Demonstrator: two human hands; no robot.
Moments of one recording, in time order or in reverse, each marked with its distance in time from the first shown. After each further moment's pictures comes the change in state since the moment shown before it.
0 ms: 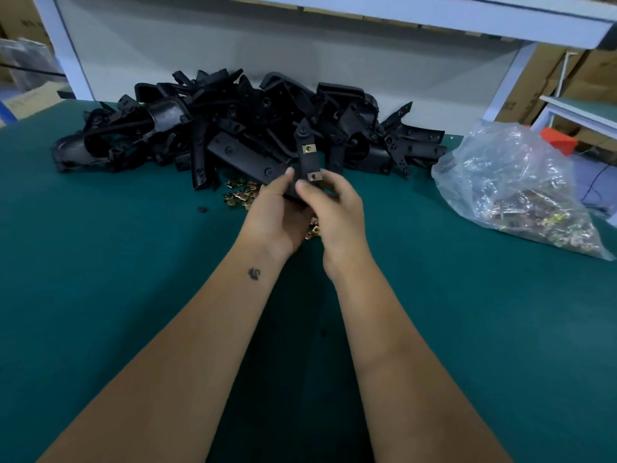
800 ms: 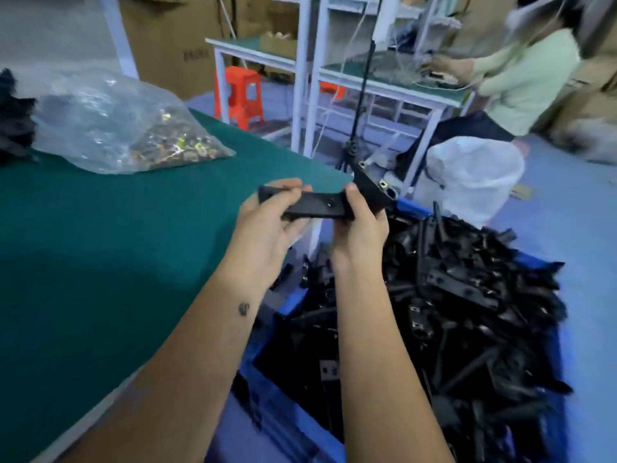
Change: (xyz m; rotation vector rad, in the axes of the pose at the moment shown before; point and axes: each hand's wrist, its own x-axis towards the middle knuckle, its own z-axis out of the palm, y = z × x) left_hand -0.192 -0.291 0.179 0.387 -0.554 -0.453; right_hand -0.227 -0.075 -0.359 0.584 1.141 -0.392
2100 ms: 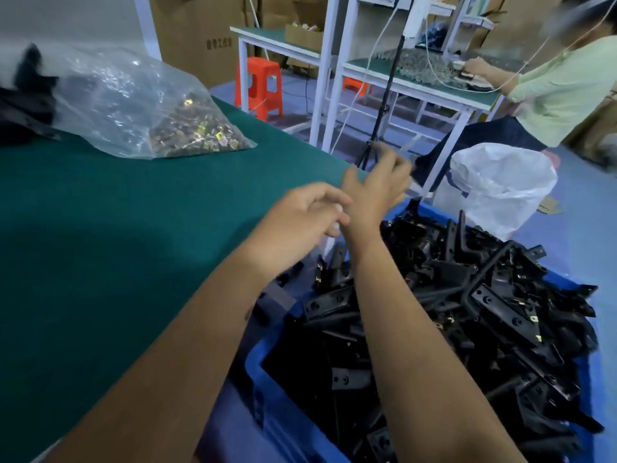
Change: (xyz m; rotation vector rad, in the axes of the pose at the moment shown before) left_hand 0.004 0.014 -0.008 0.862 -0.267 0.109; right_hand 0.053 0.024 0.031 -1.241 0.039 -0.711
